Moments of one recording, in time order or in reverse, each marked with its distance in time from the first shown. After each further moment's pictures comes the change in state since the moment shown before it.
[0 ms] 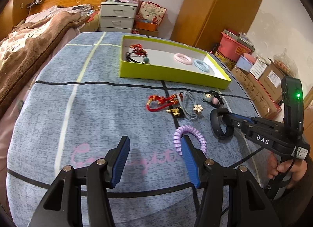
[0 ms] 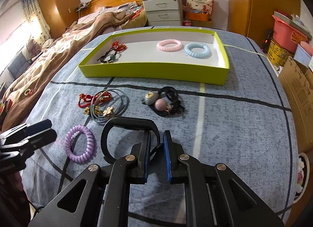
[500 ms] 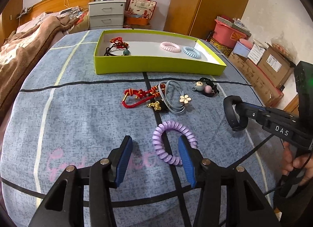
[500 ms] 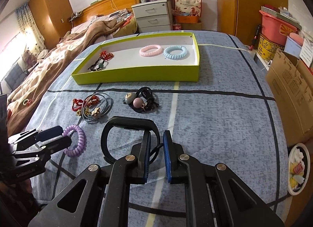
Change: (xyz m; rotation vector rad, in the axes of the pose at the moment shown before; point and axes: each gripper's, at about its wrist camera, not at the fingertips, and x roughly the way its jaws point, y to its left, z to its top) left arm 0.021 -0.030 -0.003 0.086 0.039 0.023; right arm -0.020 -0.025 -0.009 0.059 -0.040 -0.016
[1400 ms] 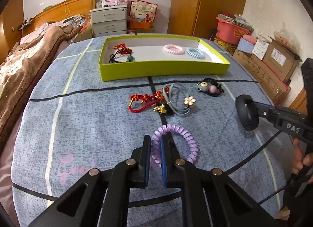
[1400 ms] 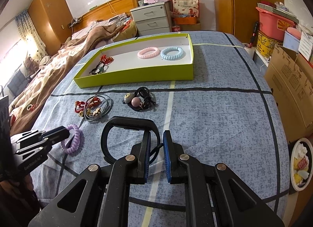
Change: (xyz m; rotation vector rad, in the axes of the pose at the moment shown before) left arm -0.007 -0.004 0.002 0.056 -0.028 0.076; right arm -0.009 -0.010 -0.006 0.035 -0.021 0.026
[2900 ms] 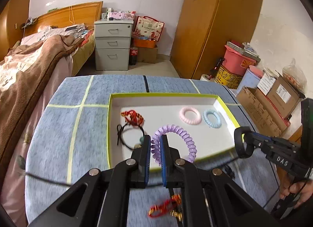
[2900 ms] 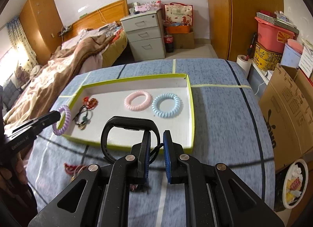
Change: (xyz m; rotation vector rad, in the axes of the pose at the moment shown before) left arm 0.033 0.041 0.129 -0.091 -0.102 -0.042; right arm 0.040 -0.005 0.112 0.019 -0.028 -0.071
